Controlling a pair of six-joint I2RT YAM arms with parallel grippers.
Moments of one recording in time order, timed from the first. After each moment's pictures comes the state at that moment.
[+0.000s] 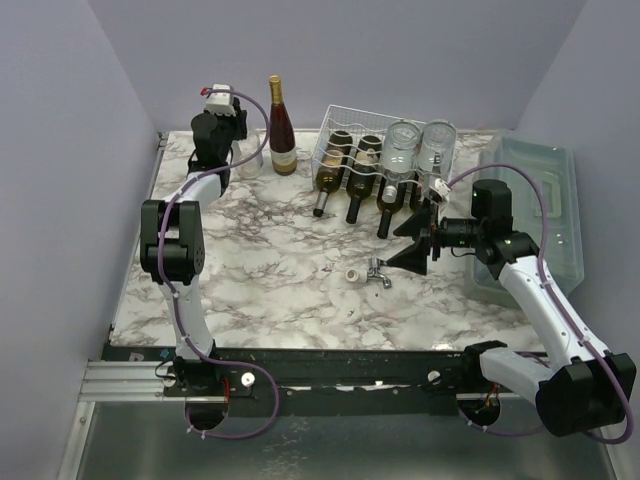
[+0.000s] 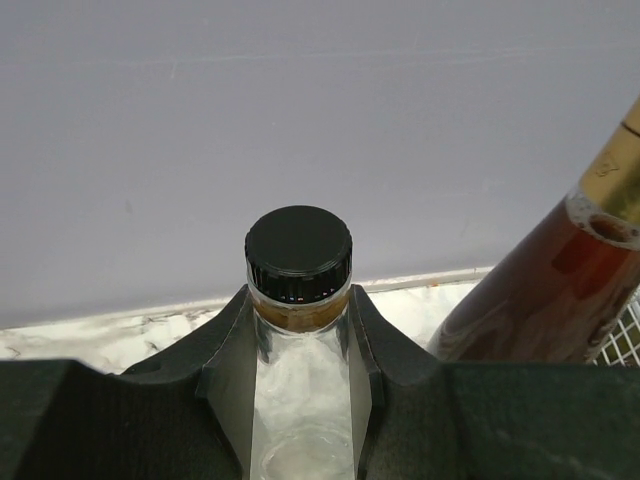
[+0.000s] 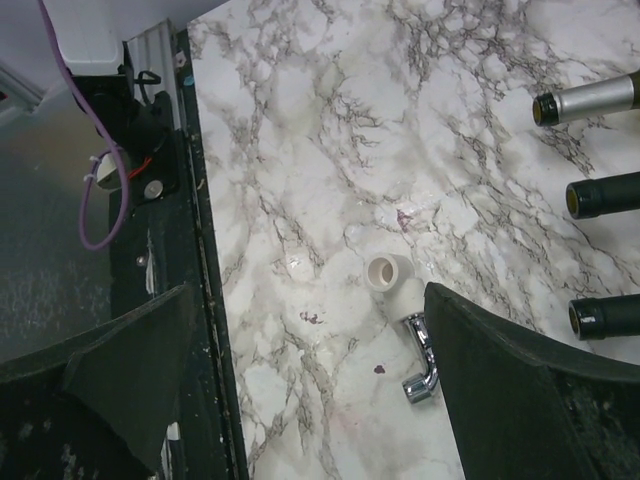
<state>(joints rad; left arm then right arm) -0.03 2.03 1.48 0.65 0.12 -0.04 0.18 1.07 0.88 -0.38 -1.12 -0.24</state>
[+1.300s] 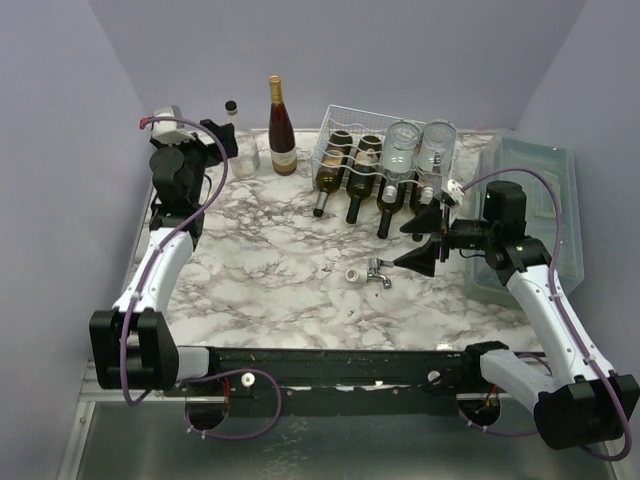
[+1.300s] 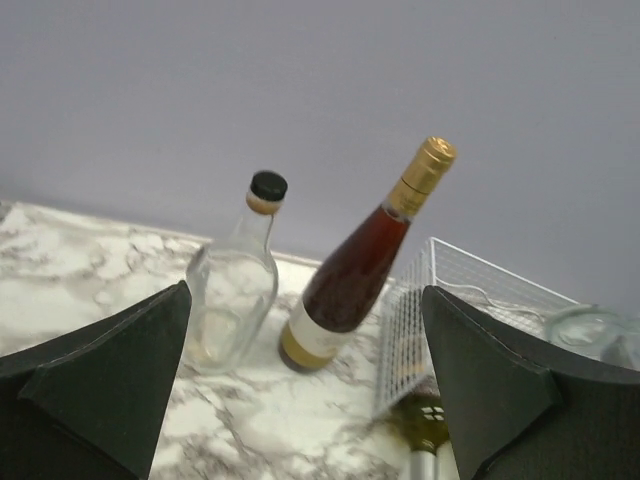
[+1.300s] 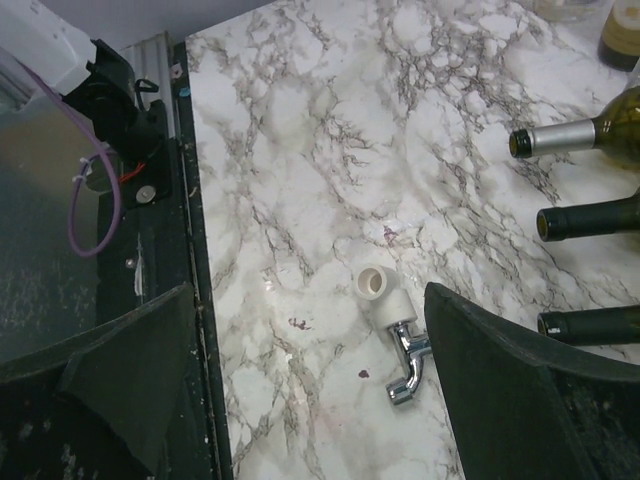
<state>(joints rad) -0.02 1.37 1.02 0.51 0.02 -0.34 0.13 1.00 0.89 -0.43 -1.17 -0.31</state>
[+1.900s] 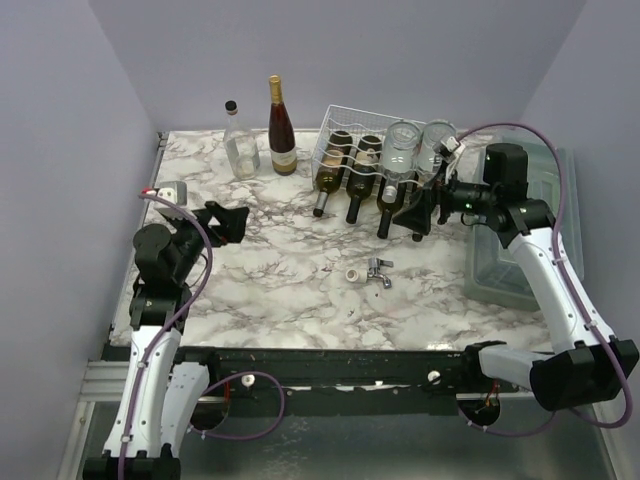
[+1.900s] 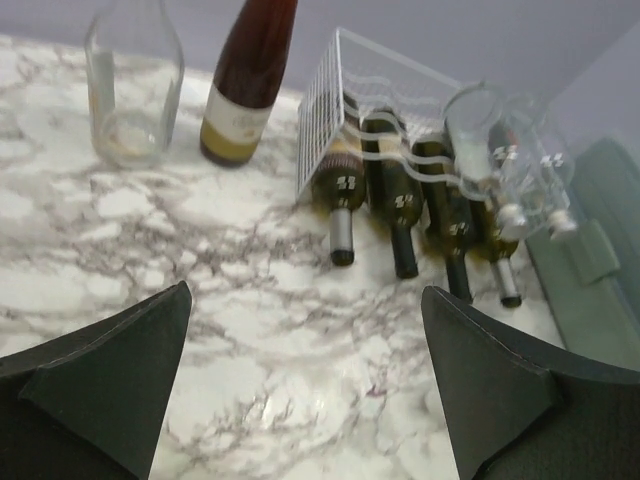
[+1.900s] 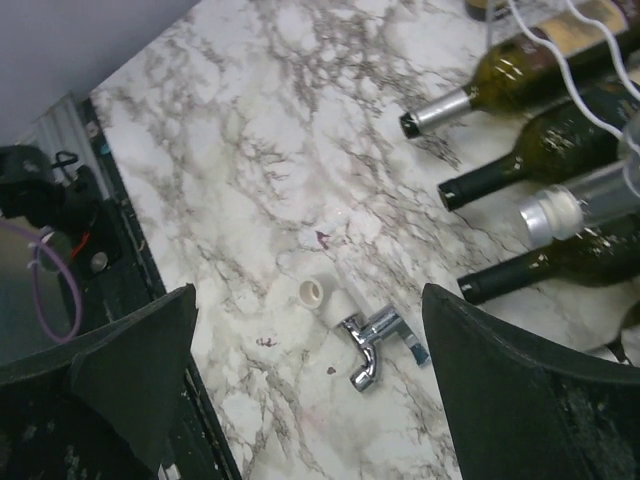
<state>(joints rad) -0.02 0.66 0.71 -0.06 0.28 -0.42 0.14 1.19 1.20 -0.55 -0.95 -0.16</state>
